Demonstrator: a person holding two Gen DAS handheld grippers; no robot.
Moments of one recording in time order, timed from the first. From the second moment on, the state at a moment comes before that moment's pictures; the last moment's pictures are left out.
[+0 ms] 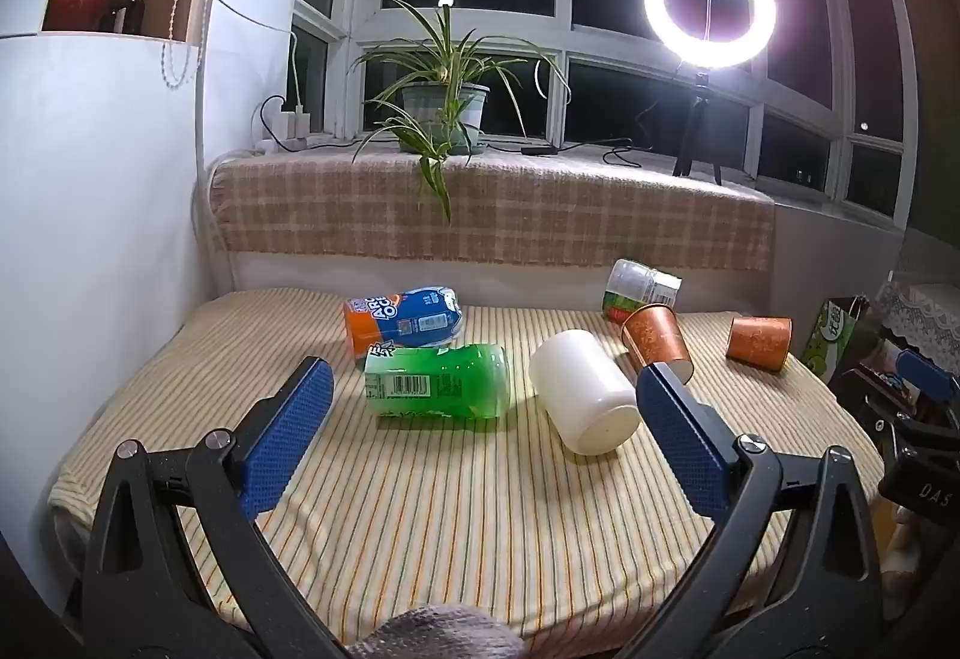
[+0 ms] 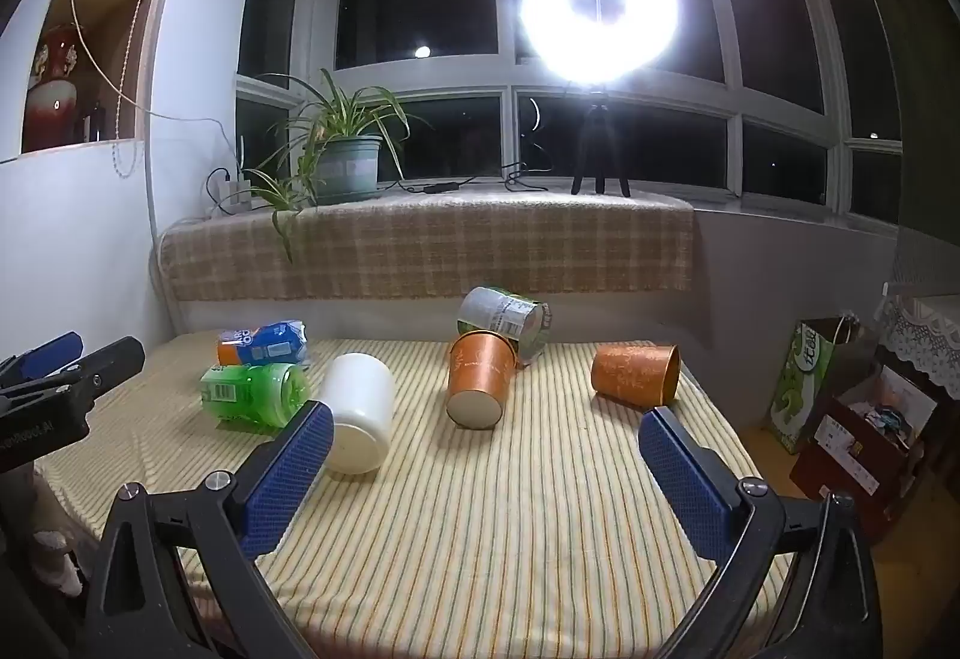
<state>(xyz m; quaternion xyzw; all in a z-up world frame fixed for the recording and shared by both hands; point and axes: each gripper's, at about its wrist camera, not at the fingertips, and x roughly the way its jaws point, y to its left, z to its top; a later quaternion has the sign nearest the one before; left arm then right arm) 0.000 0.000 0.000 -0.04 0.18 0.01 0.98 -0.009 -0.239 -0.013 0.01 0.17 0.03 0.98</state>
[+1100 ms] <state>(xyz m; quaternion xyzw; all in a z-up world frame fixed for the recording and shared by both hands) 0.000 0.000 0.000 -0.04 0.18 0.01 0.98 -0.005 -0.244 -0.014 0.01 0.18 0.03 0.98</state>
